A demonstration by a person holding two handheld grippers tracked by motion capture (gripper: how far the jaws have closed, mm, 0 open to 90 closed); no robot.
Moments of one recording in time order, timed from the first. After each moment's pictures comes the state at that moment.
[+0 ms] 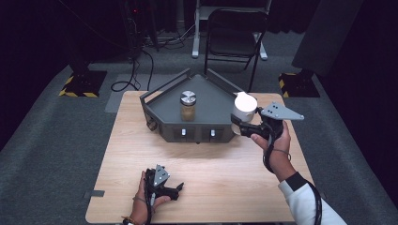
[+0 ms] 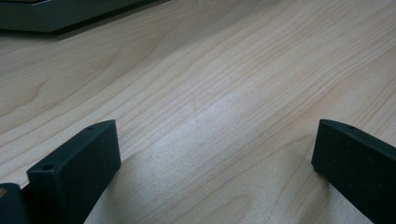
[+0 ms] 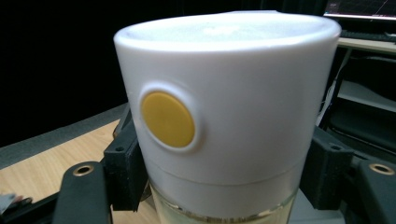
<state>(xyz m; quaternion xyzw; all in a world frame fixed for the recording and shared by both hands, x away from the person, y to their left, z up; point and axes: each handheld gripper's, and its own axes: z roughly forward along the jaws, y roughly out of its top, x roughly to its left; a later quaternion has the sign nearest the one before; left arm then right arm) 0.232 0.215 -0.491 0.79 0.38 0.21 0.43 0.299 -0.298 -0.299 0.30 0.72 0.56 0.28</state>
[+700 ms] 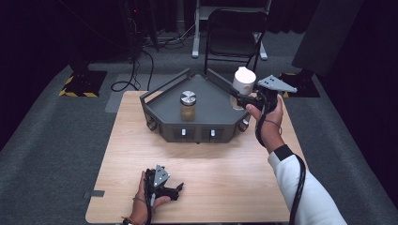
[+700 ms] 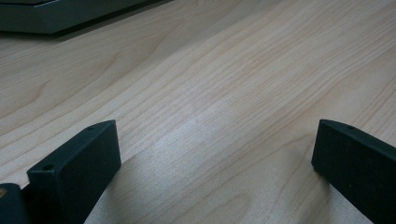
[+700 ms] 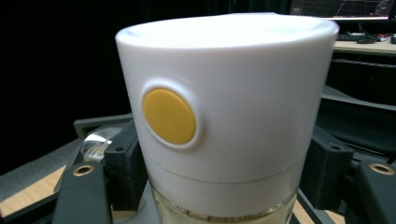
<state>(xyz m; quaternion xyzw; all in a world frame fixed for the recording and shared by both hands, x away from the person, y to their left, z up) 0.230 0.214 -0.491 0.79 0.38 0.21 0.43 0.362 -0.282 -0.290 0.35 0.68 0.58 0.29</state>
